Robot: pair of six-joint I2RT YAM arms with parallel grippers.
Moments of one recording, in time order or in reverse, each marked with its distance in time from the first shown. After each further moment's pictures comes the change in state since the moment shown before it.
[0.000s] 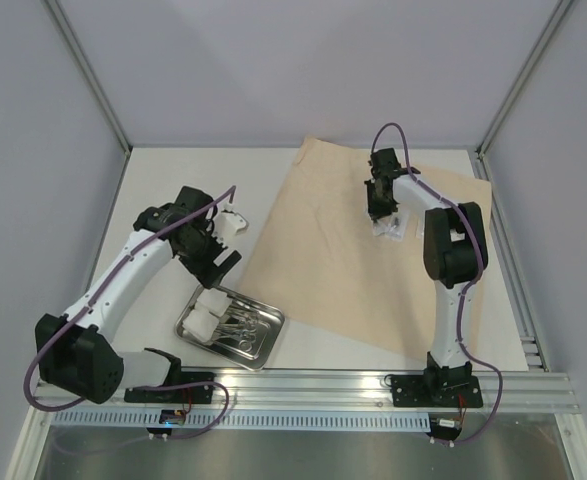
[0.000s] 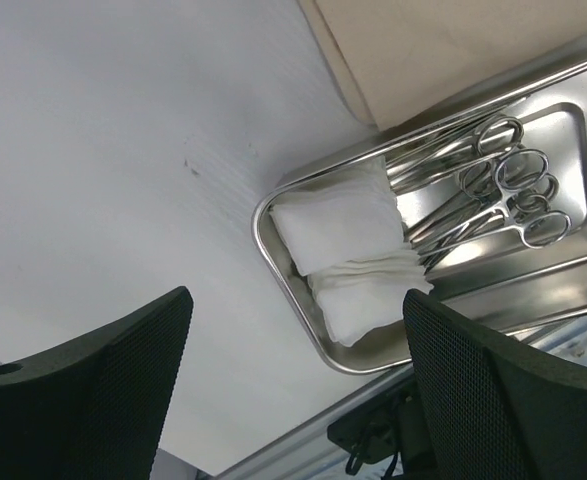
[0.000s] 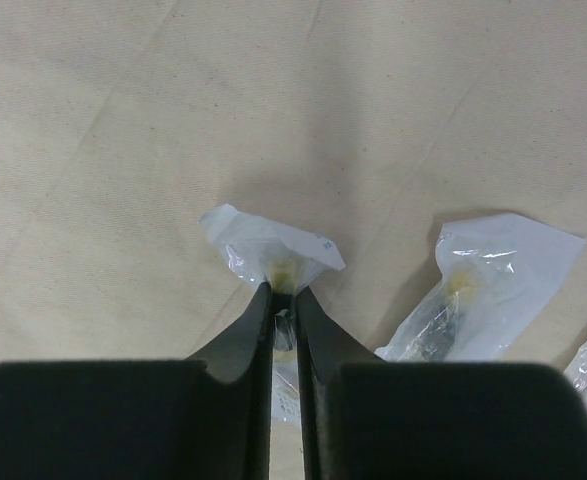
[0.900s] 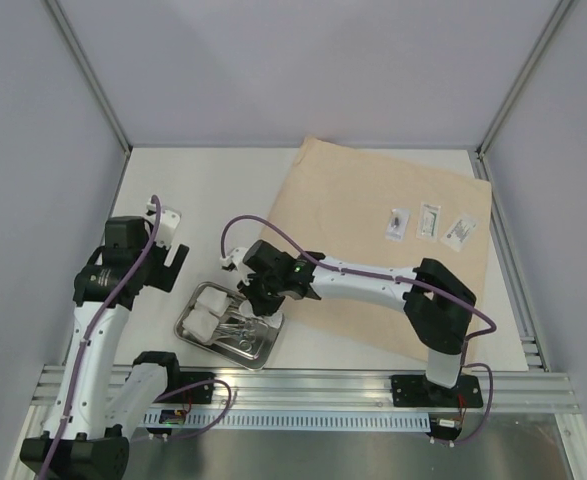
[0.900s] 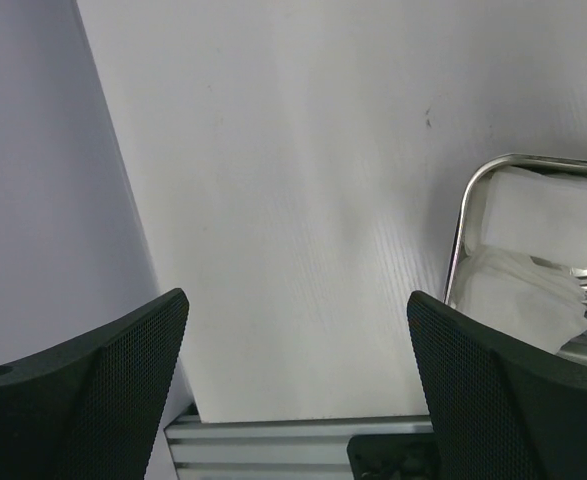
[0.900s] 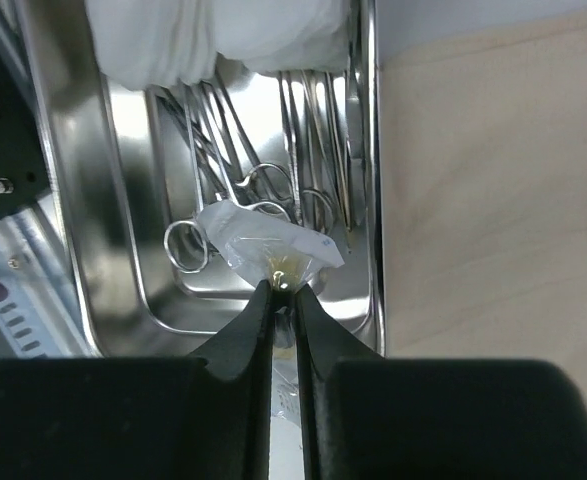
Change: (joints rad) left arm 0.308 -0.470 -0.161 0.119 -0.227 -0.068; right arm 0.891 -0.348 -0.316 0.158 -0.274 -0.023
